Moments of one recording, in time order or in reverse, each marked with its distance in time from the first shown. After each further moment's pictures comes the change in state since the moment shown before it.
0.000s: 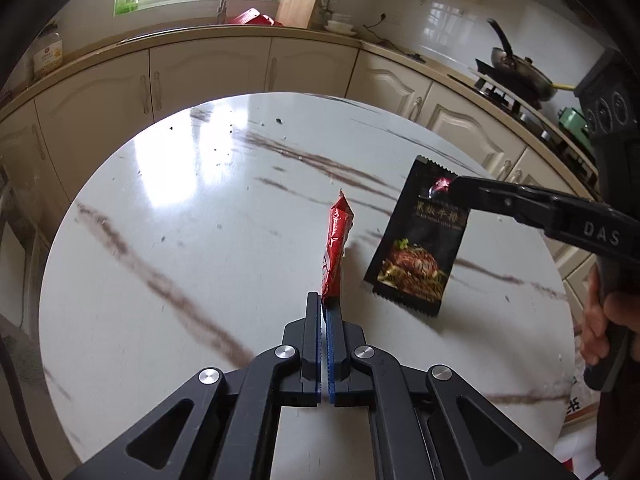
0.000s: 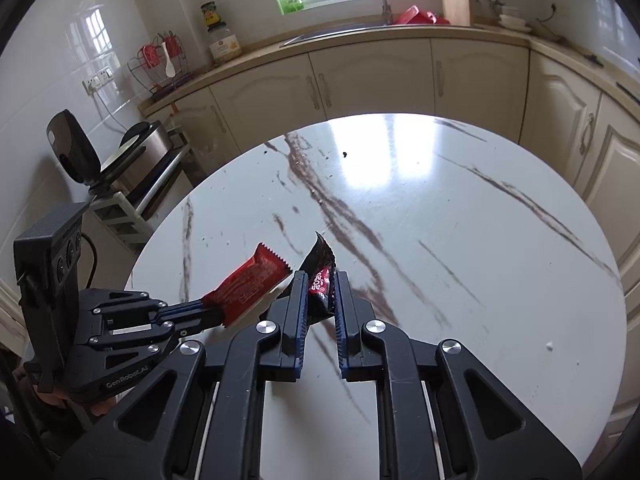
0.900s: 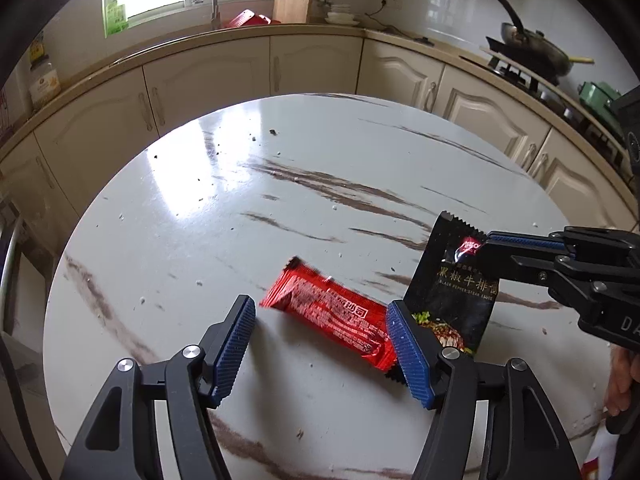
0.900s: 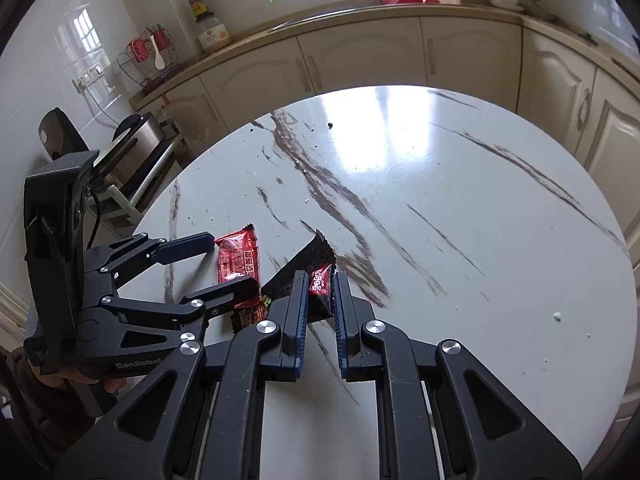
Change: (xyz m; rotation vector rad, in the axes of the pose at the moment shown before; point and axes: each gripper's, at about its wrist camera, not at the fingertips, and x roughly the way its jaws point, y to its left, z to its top) left arm 0.020 -0.034 0.030 0.070 0.021 0.121; right arm 0.012 -0.014 -0.017 0.044 0.047 -0.003
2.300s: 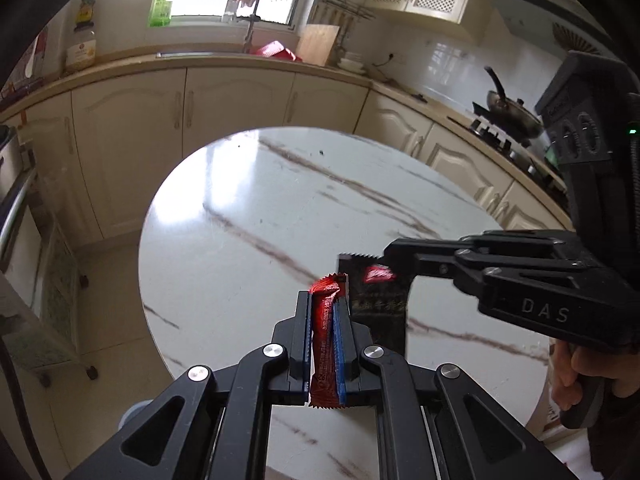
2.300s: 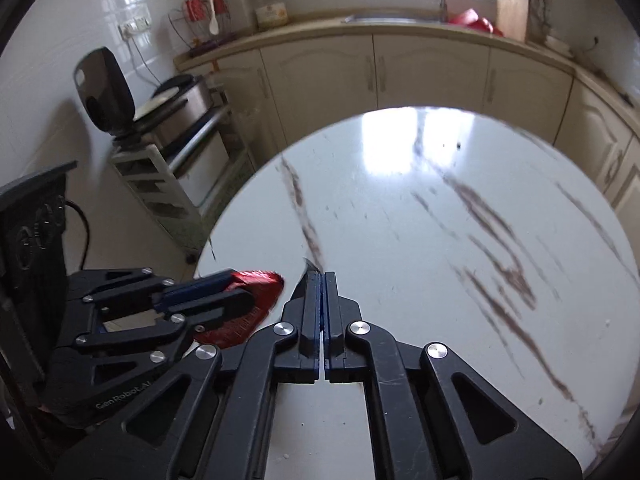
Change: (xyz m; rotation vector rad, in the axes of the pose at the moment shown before) left arm -0.127 0.070 -0.115 -0.166 -0.133 -0.133; right arm 0.013 0.154 -0.002 -0.153 0.054 0.005
